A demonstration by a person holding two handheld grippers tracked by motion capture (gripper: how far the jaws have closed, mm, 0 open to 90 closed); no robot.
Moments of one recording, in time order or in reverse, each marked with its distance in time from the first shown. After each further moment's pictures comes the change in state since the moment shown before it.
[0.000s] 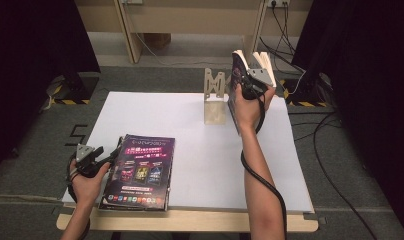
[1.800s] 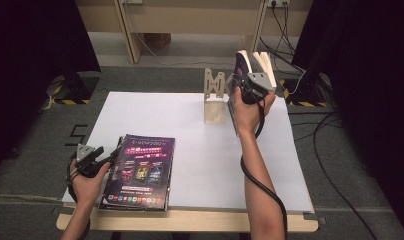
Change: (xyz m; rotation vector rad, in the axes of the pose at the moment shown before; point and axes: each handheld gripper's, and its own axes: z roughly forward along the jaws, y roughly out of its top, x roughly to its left) left arm -0.001 0.000 0.000 0.000 0.002 0.006; right arm 0.004 -0.004 -0.015 -0.006 -0.034 -0.003
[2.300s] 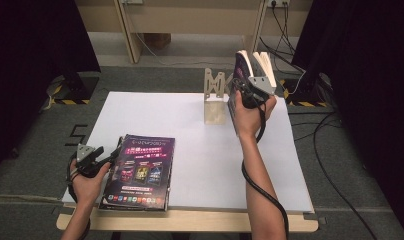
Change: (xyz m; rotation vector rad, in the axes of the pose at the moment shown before) left arm -0.001 0.000 0.000 0.003 0.003 0.005; right arm -0.001 -0.004 -0.013 0.012 0.007 0.004
